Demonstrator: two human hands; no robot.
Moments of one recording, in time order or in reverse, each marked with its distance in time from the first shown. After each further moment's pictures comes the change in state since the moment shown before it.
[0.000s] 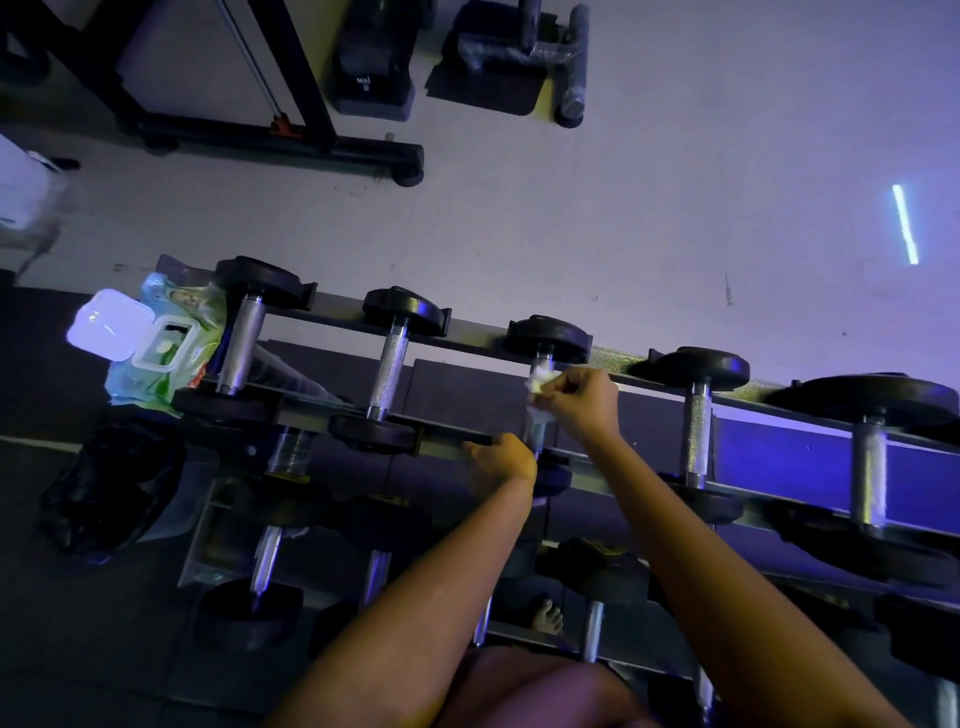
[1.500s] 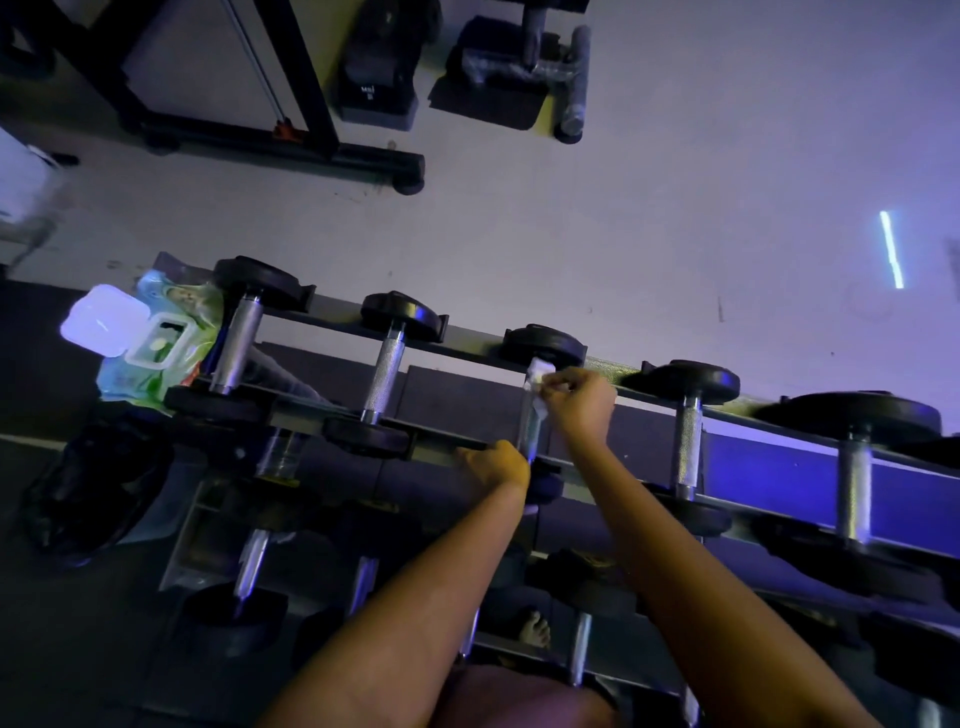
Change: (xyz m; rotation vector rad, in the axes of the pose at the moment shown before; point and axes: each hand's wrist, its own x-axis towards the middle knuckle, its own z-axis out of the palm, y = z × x) left_hand -0.013 0.014 -0.003 -0.154 -0.003 -0.031; right_hand -0.003 -0.017 0.003 -0.047 0.197 -0.032
